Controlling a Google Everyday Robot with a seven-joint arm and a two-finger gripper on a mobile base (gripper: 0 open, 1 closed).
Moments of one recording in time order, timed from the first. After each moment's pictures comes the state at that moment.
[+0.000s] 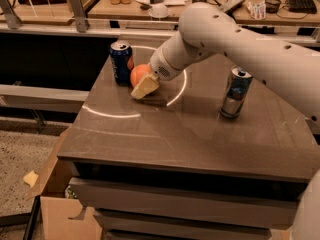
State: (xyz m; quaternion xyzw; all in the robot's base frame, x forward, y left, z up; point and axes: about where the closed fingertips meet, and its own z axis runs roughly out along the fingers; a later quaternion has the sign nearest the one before) arm 0.661 0.045 0.844 -0.56 0.74 0.15 0.33
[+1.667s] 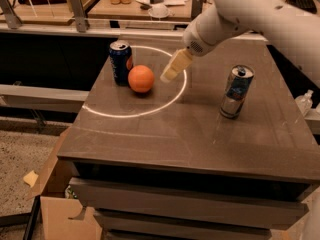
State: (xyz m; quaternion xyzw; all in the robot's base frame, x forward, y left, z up) arm 0.704 -0.056 0.901 -0.52 0.77 0.05 0.37
